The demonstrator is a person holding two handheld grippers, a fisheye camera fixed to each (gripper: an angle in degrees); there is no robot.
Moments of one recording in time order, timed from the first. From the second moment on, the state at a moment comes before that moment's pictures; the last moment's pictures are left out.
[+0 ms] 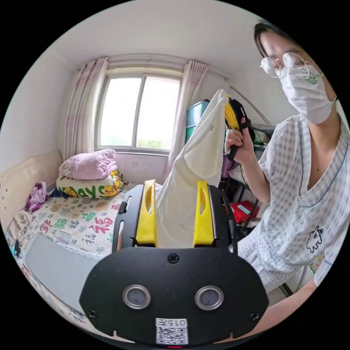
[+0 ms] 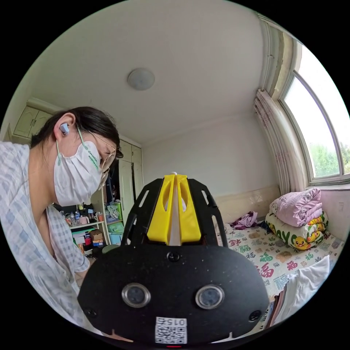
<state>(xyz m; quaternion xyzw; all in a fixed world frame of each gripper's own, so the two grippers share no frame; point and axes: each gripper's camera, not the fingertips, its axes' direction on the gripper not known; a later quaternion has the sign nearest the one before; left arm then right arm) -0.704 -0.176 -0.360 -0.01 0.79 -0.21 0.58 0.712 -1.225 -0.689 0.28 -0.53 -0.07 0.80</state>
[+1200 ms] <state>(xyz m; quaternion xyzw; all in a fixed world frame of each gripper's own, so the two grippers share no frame) -0.802 -0.197 -0.587 0.02 0.42 -0.48 0.77 0.699 -1.106 -0.743 0.31 -0.51 0.03 0.80</state>
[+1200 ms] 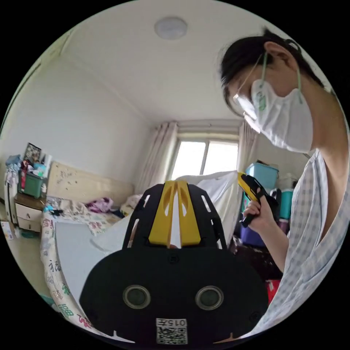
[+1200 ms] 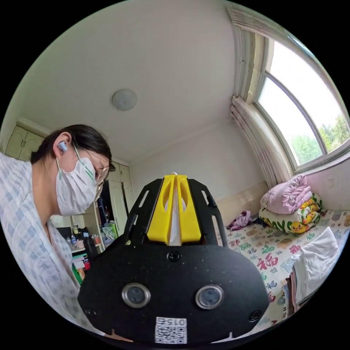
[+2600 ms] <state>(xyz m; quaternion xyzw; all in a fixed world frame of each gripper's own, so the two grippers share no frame) -0.489 0.165 -0.282 -0.46 0.33 -0.36 0.74 -0.112 -0.785 -0.198 -0.33 -0.41 -0.24 0.81</state>
